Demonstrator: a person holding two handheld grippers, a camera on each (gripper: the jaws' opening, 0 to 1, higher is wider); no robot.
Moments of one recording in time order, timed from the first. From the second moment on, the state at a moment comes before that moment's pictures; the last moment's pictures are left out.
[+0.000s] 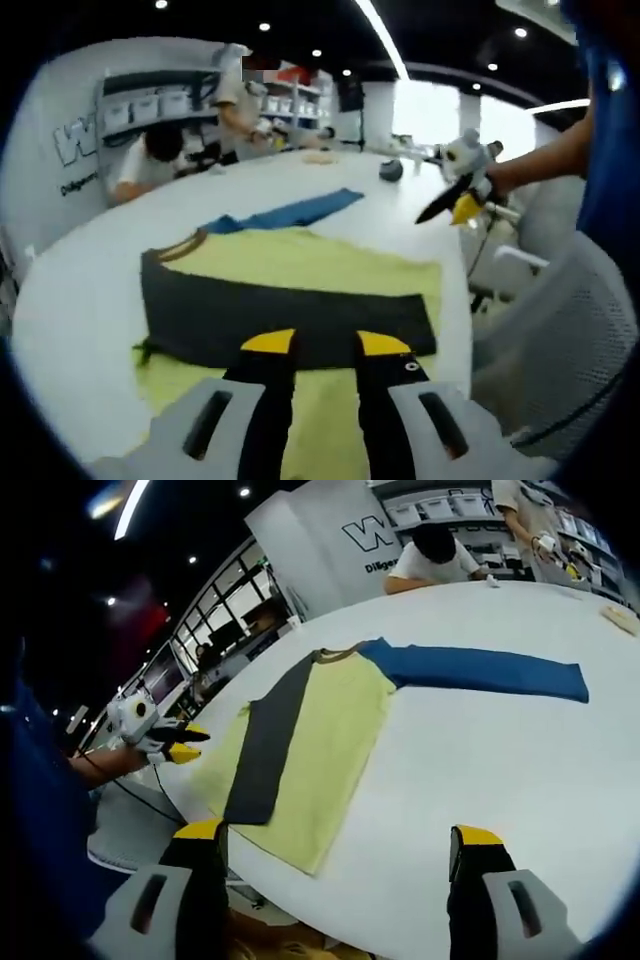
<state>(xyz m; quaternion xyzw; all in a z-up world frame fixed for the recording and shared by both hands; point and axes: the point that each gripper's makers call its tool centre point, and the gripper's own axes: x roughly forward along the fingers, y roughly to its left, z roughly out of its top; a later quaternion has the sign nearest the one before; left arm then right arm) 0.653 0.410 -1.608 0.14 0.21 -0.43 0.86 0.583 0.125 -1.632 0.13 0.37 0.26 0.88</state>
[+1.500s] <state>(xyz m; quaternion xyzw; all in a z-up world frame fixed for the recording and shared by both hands) 0.798 0.502 -1.655 0.21 0.23 -0.30 0.90 0.569 0.113 -1.618 0.15 0.38 0.21 0.89</state>
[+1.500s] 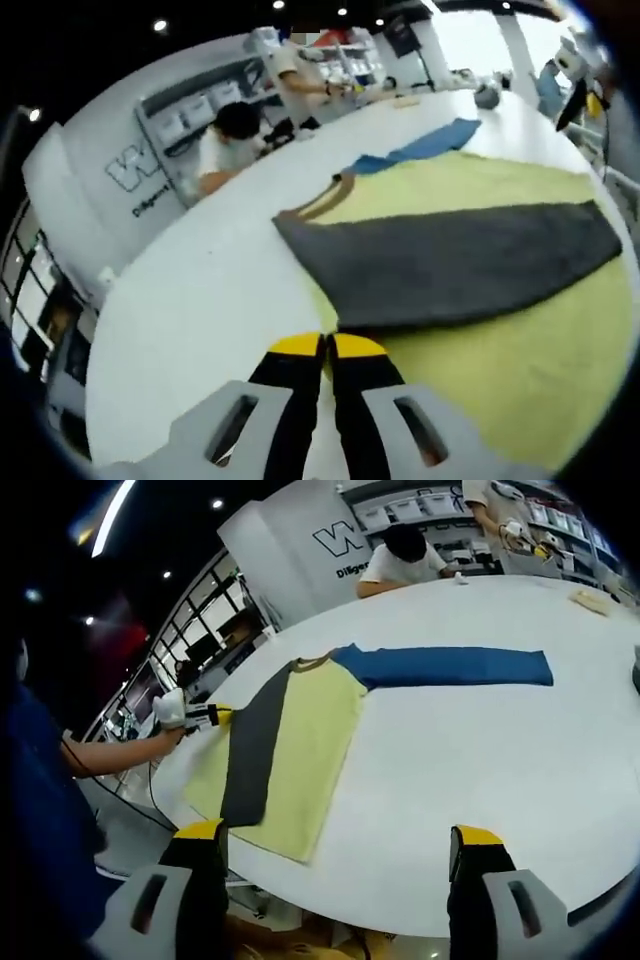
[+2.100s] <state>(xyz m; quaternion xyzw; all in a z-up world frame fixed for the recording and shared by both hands) 0.810 0.517 -1.666 -0.01 0.27 -0.24 0.93 0.569 0.105 -1.620 0.15 0.38 0.20 0.89</state>
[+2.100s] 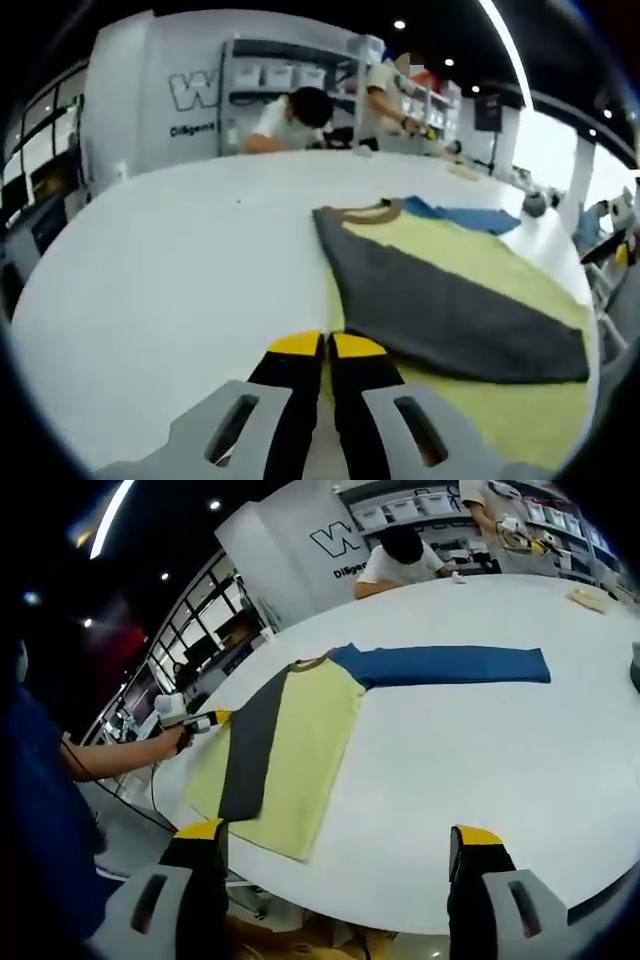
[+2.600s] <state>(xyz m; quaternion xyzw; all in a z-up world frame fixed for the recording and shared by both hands) 0.800 0.518 -1.671 -0.03 0.26 -0.24 0.93 0.570 0.111 -1.619 0.16 0.38 0.21 0.89</state>
